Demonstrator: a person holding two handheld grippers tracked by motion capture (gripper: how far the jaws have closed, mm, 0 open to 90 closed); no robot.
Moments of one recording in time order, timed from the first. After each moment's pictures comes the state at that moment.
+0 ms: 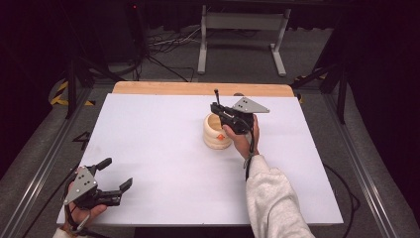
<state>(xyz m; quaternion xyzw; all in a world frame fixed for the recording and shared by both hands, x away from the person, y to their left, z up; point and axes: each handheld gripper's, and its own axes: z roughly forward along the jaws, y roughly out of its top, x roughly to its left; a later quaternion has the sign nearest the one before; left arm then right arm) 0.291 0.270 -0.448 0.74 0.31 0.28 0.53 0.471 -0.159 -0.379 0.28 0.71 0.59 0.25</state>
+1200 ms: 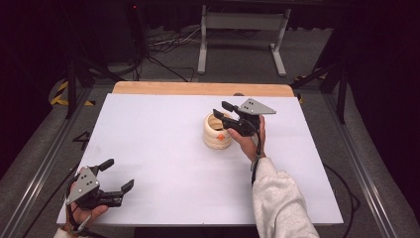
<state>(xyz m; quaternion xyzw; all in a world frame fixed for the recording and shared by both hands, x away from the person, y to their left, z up) 0.292 0.267 -0.450 0.75 0.31 0.26 0.53 0.461 -0.173 -0.374 0.28 0.72 0.58 0.26</state>
